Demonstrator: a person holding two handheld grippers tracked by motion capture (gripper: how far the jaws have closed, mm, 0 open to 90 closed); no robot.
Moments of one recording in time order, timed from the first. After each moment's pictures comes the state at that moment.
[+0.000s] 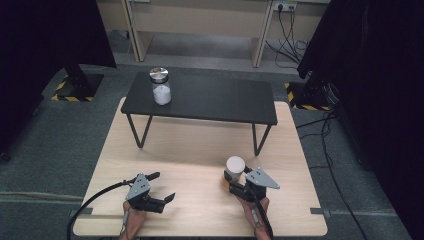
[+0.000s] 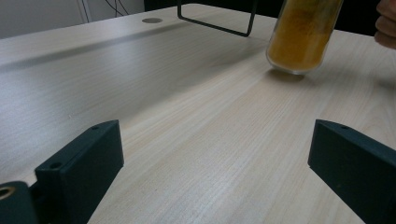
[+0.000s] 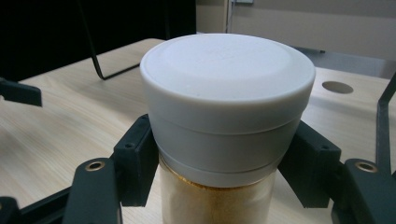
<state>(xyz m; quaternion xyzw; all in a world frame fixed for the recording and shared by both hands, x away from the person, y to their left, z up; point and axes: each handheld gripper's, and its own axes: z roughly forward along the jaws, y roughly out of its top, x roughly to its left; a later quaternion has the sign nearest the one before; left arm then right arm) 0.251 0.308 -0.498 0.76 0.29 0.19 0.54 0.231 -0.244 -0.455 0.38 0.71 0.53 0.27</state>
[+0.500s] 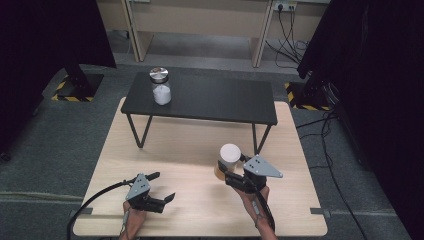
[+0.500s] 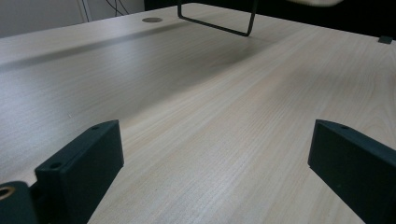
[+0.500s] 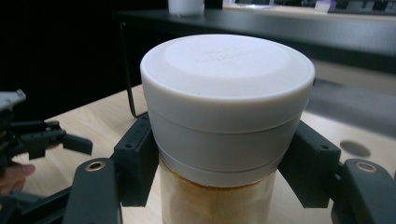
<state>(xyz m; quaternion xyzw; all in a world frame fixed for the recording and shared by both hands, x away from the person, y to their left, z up) 0.251 0.308 -0.497 0.76 0.29 0.19 0.54 0.237 -0.235 -0.389 0.32 0.71 0.56 0.26</state>
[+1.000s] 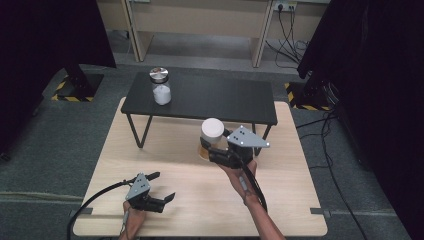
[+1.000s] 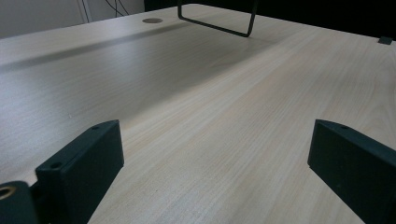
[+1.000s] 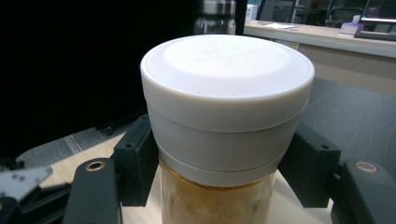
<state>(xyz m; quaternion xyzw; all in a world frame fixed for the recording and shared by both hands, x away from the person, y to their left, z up) 0.252 0.308 -0.498 0.76 0.29 0.19 0.55 0.279 -0.202 -0.322 0.29 0.72 0.58 0.24</state>
